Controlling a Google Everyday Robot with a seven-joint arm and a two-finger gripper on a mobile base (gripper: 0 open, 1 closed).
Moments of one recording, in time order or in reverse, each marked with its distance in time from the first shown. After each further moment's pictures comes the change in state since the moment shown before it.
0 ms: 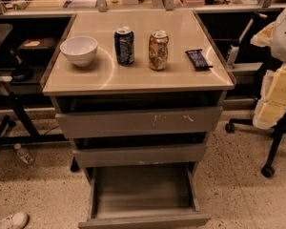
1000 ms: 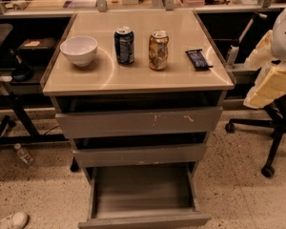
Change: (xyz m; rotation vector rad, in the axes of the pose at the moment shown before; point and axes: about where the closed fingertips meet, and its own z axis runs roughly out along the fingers) arm 0.000 0.000 0.000 0.000 0.000 0.000
